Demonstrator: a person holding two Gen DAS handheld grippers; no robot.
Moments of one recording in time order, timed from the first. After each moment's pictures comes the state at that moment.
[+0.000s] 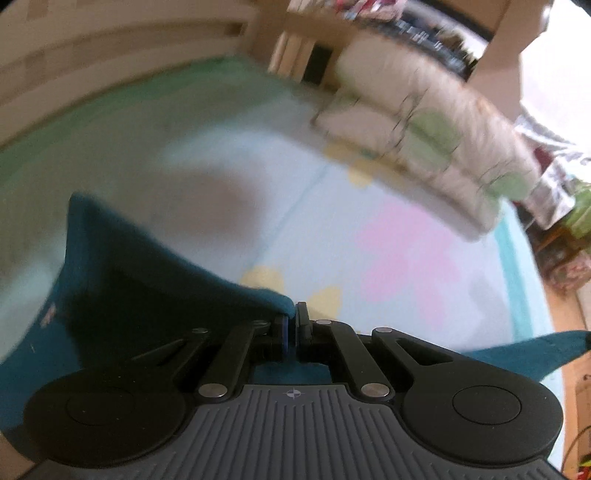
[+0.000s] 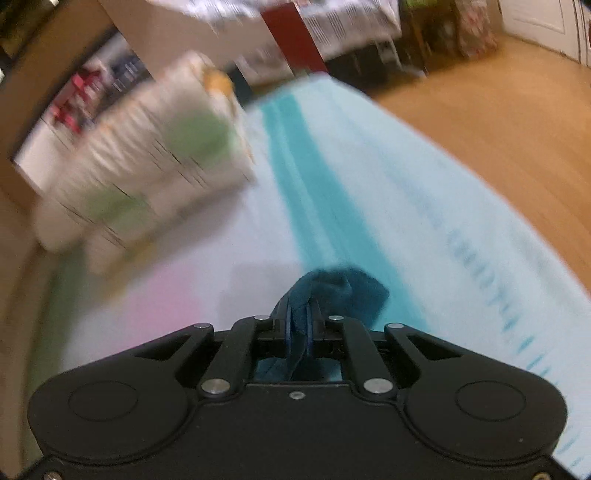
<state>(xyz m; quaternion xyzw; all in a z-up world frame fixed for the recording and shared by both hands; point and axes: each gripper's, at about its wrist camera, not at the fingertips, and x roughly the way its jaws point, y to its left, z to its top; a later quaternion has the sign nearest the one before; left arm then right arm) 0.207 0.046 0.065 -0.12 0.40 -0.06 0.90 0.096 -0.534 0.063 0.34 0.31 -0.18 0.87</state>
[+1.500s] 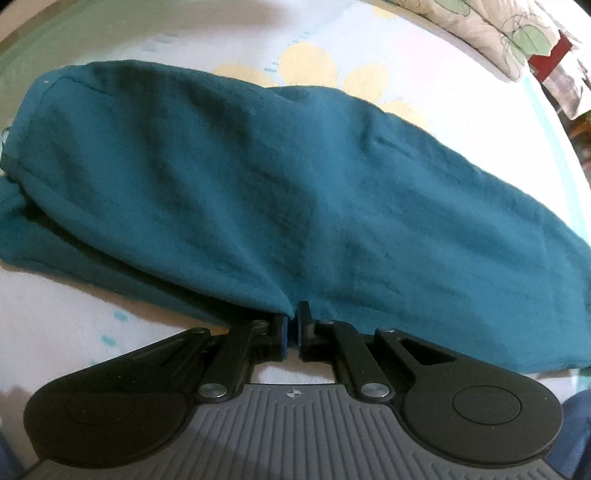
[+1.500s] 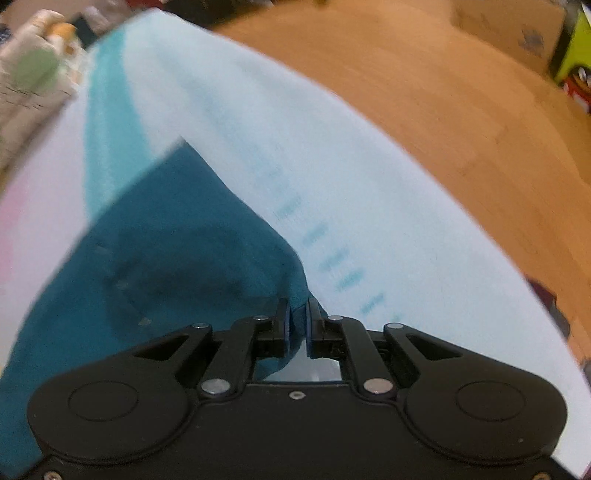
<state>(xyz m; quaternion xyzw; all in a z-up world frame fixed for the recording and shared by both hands) 0.070 0.069 -0.058 -0.06 0.56 -0.06 0.82 -0.105 -0.523 -0.098 0.35 0.47 -0.36 0.73</state>
